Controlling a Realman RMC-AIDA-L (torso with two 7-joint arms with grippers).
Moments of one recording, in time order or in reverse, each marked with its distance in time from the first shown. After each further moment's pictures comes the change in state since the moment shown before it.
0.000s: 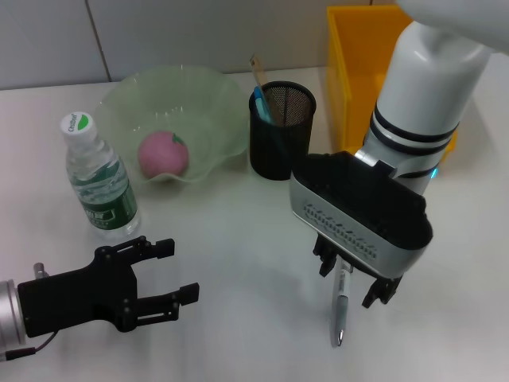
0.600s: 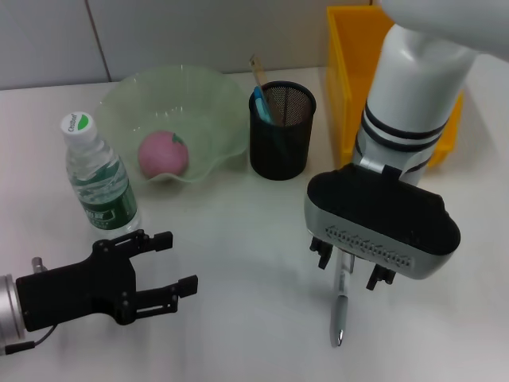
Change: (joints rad) left arm -0.001 -0.001 0.000 0.006 -0.015 -0.004 0.007; right arm 0.025 -0.002 -0.040 0.010 -0.034 0.031 -0.230
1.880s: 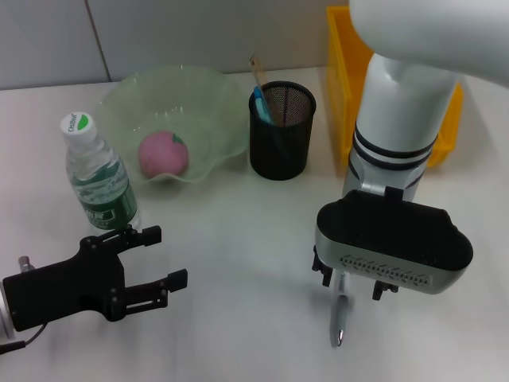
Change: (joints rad) left arm 0.029 0.004 0.006 0.026 -0.039 0.010 0.001; right arm 0.016 -0.003 -0.089 0.058 0.037 0.037 -0.116
